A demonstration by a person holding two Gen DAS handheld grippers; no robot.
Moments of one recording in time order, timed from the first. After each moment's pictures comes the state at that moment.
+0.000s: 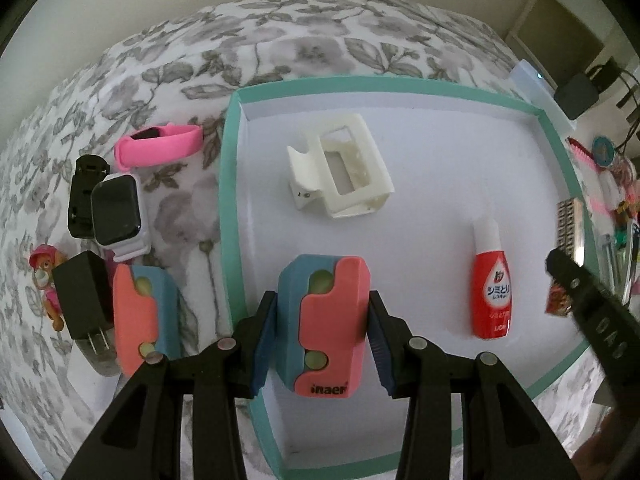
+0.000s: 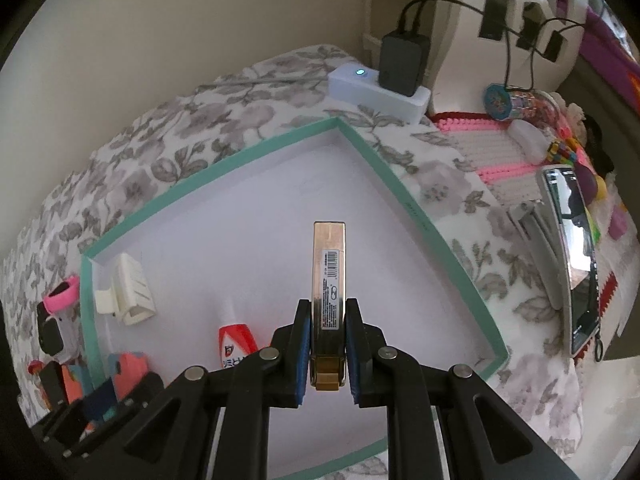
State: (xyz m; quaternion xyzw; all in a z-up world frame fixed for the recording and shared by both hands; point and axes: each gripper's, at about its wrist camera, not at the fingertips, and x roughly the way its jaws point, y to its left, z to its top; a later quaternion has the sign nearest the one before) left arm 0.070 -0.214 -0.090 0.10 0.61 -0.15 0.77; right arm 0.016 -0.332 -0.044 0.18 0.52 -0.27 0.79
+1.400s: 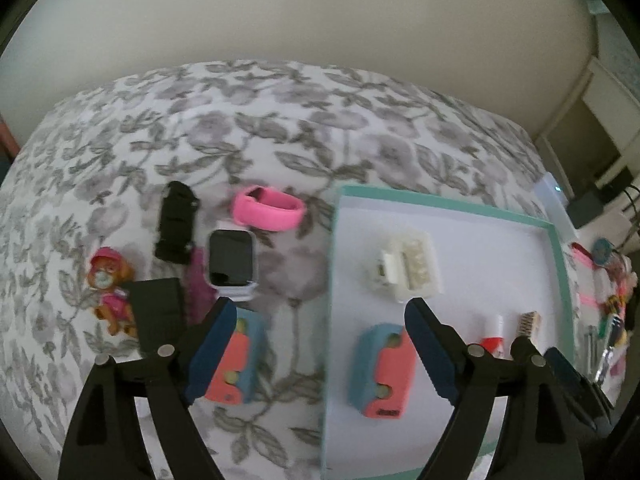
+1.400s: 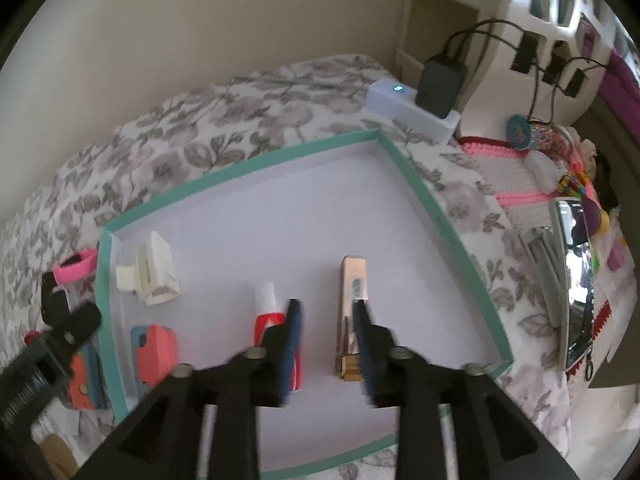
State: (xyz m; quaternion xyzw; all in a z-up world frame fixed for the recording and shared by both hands) left arm 0.094 -0.144 -0.037 0.01 0.54 -0.08 0.84; right arm 0.028 -0.304 -0.034 0.13 0.52 -0.24 0.81
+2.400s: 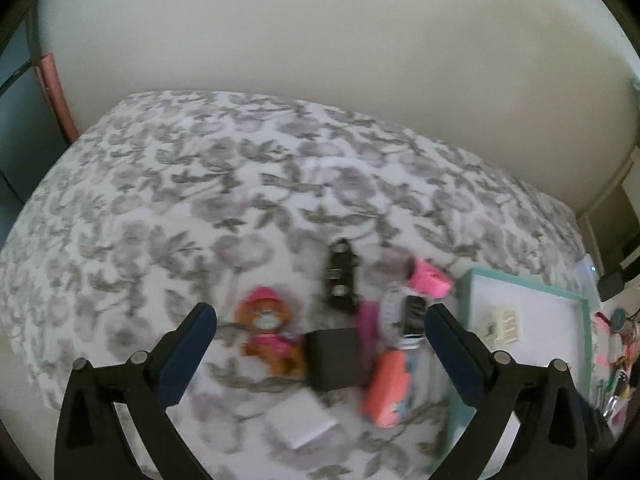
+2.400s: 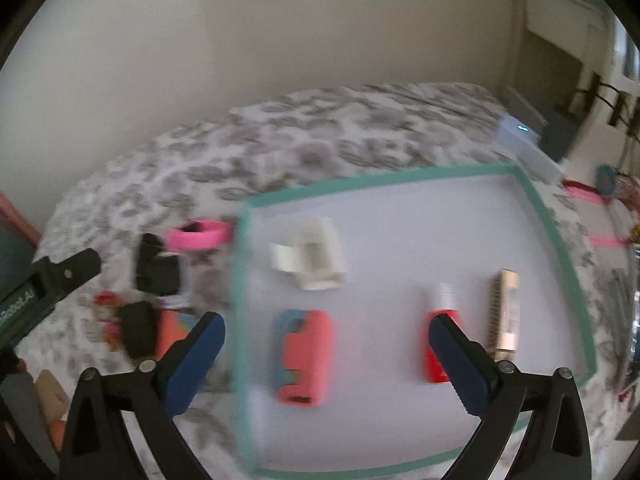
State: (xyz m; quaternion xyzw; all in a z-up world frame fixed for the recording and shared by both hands) left arm 0.107 -0.009 0.009 -0.03 0.49 0.01 0.87; right arm 0.052 -0.210 -0.013 0.14 0.49 -0.08 0.86
